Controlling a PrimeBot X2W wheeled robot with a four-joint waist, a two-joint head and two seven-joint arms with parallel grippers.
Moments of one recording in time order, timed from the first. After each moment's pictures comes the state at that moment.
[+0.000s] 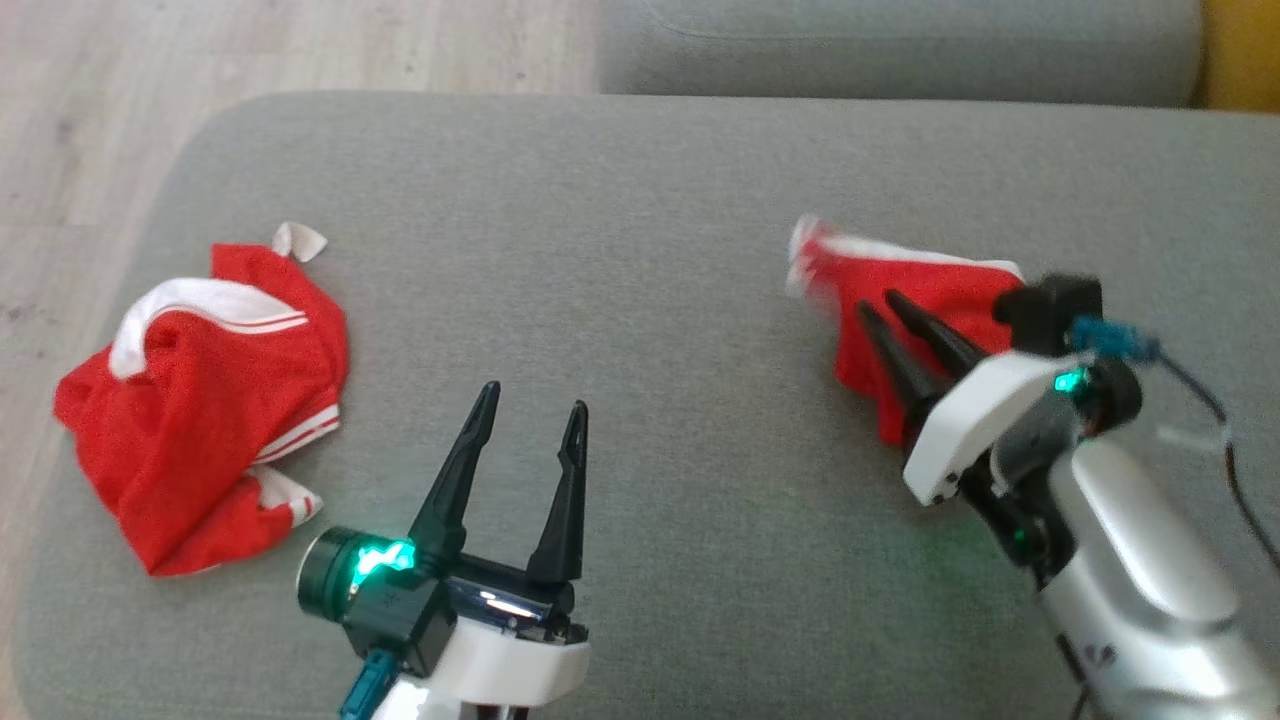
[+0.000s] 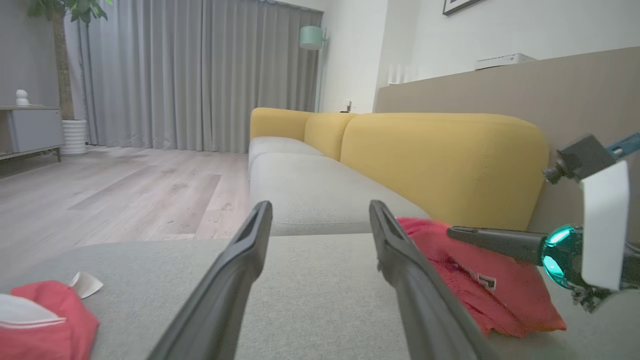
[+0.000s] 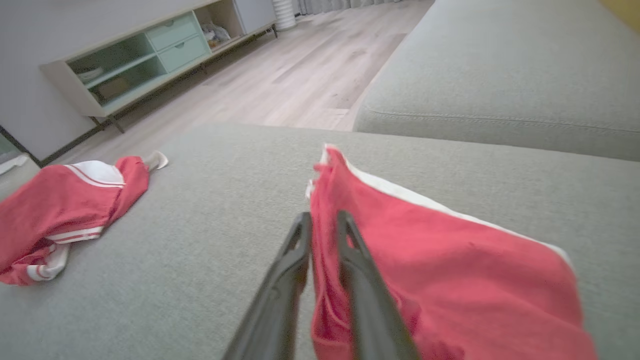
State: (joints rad) left arm -0.05 0.06 -0.42 0.00 -0.18 0.03 -0.26; right arm -0.44 -0.26 0.42 0.39 0.51 0.12 0.19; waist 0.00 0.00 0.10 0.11
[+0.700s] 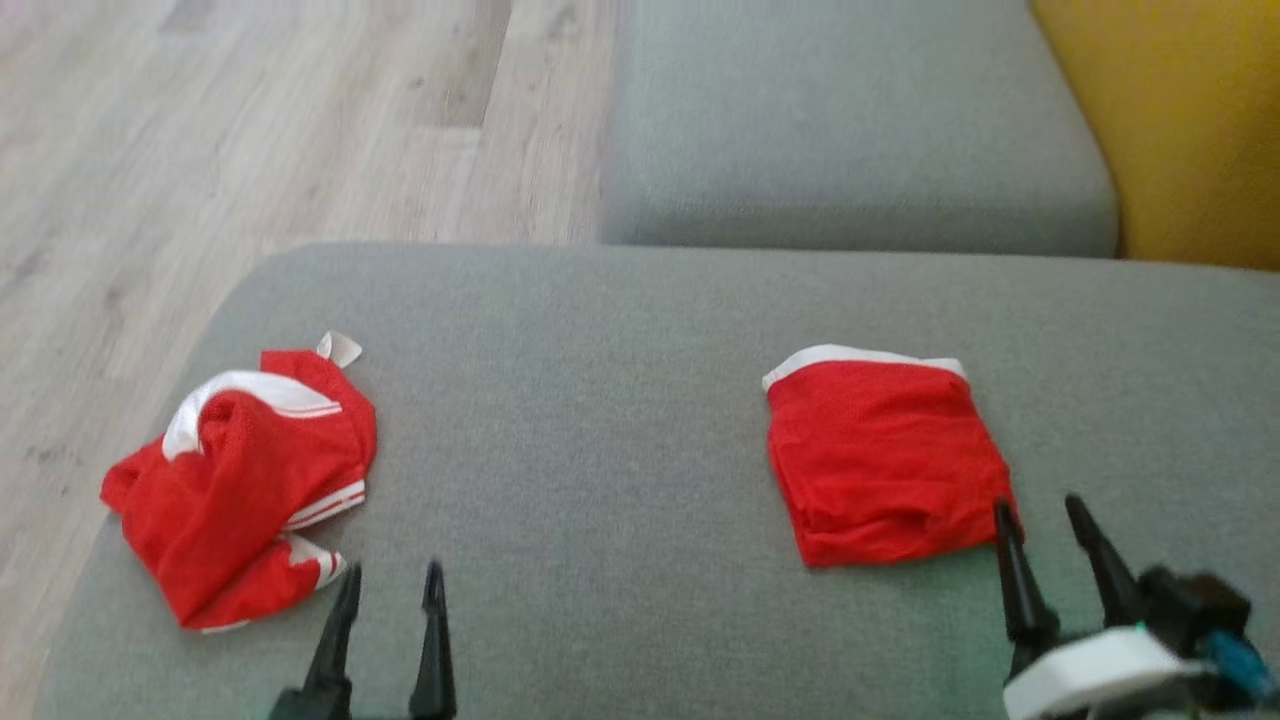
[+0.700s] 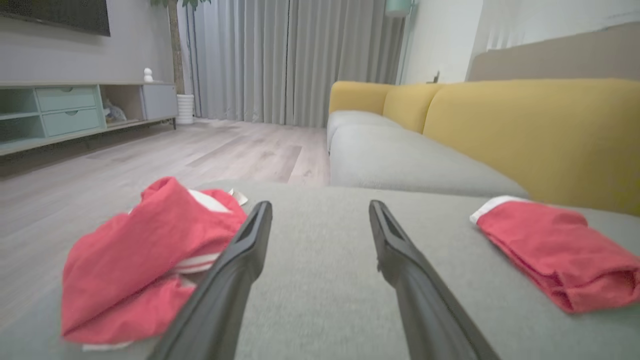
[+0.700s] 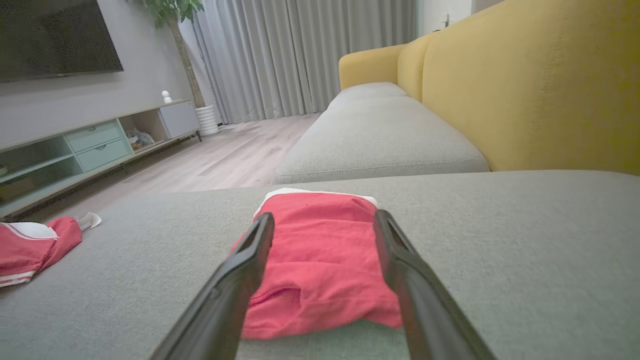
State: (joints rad) left arm 0.16 0.08 -0.22 0.19 -0.19 0.08 -0.26; right arm 0.06 -0.15 0.09 0.36 0.29 0.12 -0.25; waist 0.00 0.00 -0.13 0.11
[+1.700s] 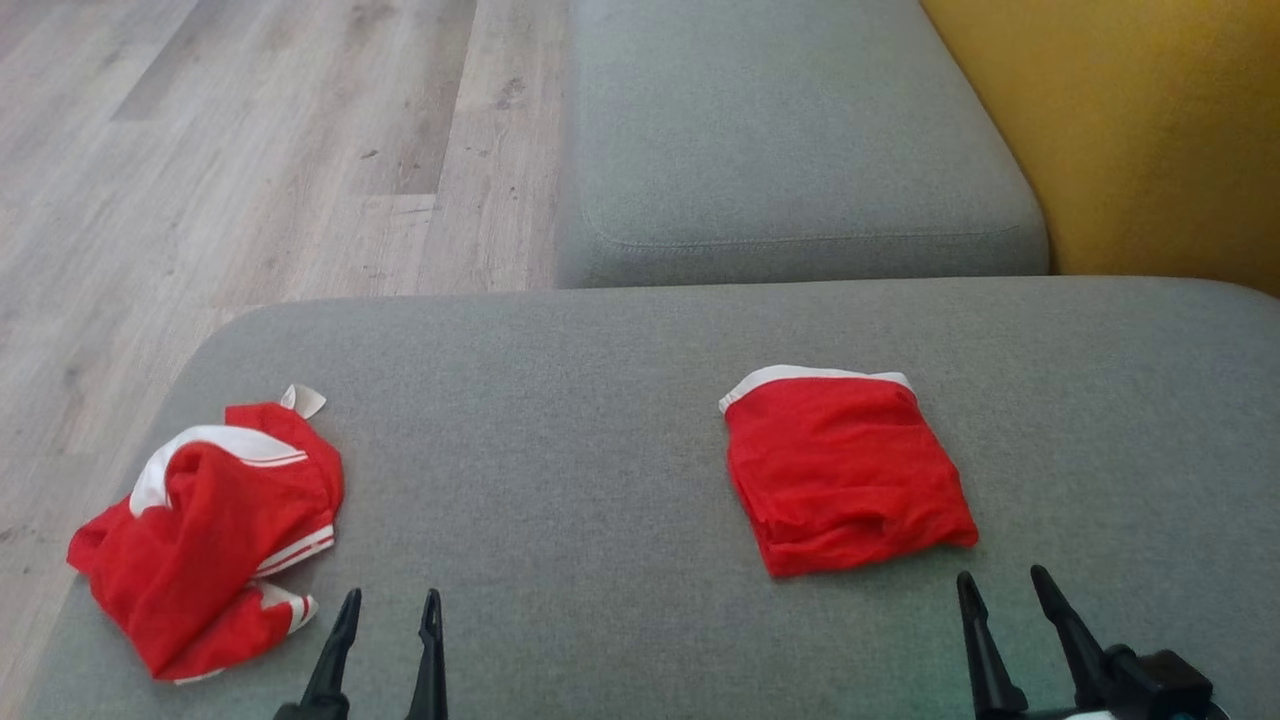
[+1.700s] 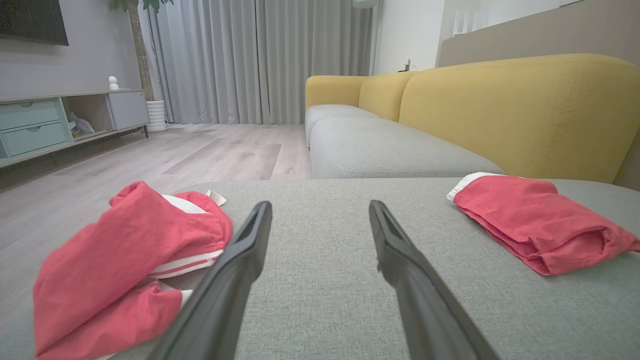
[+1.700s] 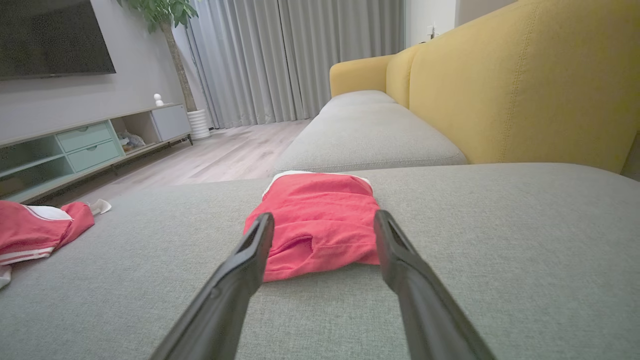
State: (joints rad) left arm 0.18 0.07 -0.17 0.25 -0.13 0.02 -0.26; right arm 0.22 -0.08 0.08 0.24 0.17 0.12 -0.25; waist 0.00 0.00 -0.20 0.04
